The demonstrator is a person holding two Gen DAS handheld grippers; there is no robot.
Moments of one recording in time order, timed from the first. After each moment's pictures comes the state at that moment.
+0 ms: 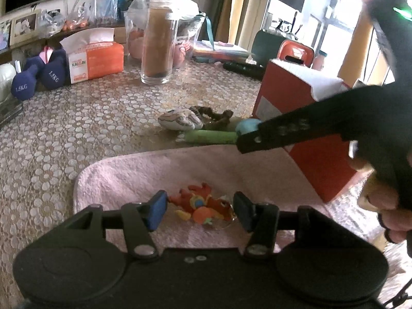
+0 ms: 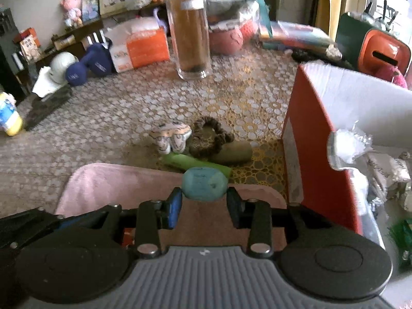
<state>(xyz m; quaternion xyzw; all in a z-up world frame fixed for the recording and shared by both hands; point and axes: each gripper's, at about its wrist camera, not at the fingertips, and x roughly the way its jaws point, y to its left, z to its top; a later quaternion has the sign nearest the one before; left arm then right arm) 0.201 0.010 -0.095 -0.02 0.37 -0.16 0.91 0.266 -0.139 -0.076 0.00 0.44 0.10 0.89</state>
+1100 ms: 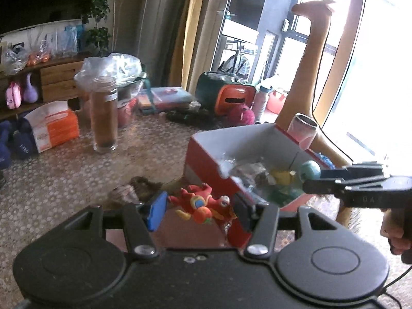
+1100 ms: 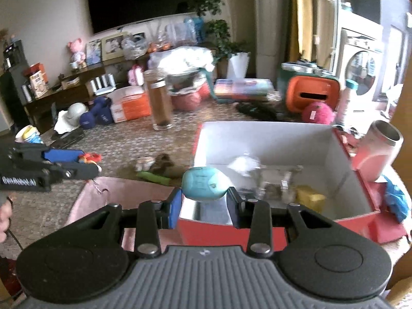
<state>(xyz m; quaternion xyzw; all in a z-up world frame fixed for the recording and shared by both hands) 0.184 -0.037 0.036 -0.02 0.33 -0.25 0.91 0.139 -0.276 0.035 0.01 0.34 0.08 0.93</state>
